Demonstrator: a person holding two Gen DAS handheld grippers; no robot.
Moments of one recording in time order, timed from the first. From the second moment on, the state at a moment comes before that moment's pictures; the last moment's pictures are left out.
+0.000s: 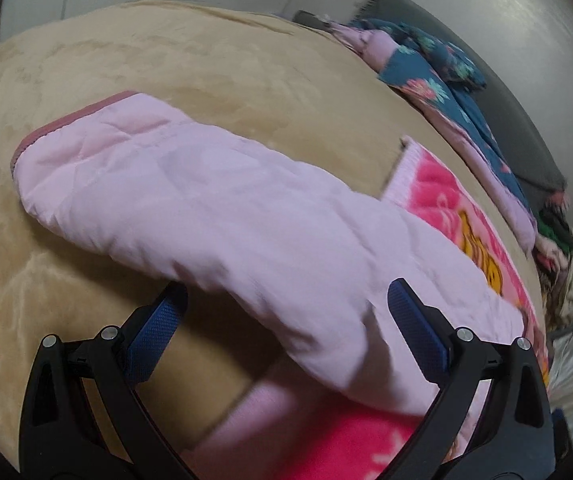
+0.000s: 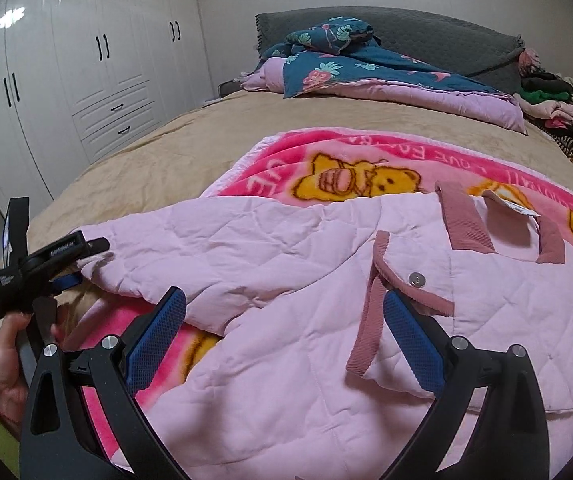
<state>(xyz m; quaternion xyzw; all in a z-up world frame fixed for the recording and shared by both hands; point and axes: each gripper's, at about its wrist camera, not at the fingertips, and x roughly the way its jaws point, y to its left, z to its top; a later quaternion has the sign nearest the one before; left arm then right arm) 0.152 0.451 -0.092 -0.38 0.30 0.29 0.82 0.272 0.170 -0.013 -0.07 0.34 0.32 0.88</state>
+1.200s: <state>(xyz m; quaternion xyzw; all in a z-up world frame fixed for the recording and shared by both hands) 0.120 0.428 -0.006 -0.33 0.16 0.26 0.89 0.282 0.009 -0.009 -0.01 0.34 0.22 0.91</state>
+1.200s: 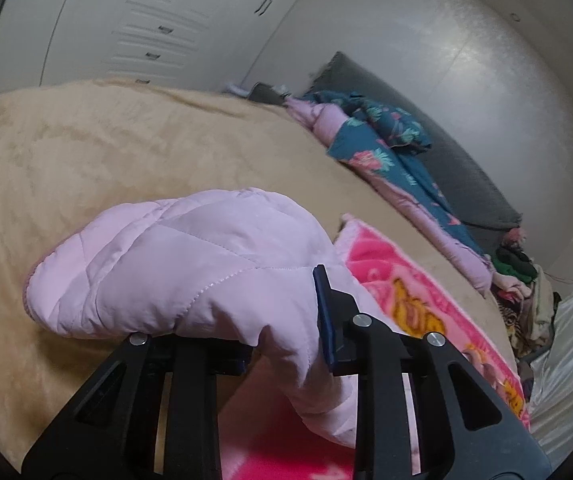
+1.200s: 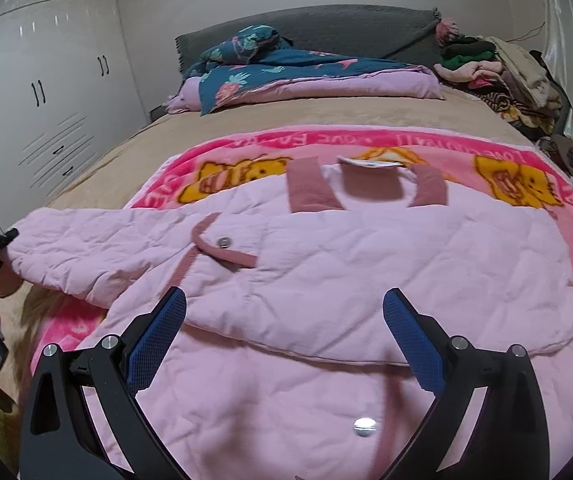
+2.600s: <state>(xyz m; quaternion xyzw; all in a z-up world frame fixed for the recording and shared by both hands) 0.228 0.144 0.112 -0.12 0.20 0.13 0.96 0.253 -0.165 0.020 0.09 0.31 0.18 0.93</state>
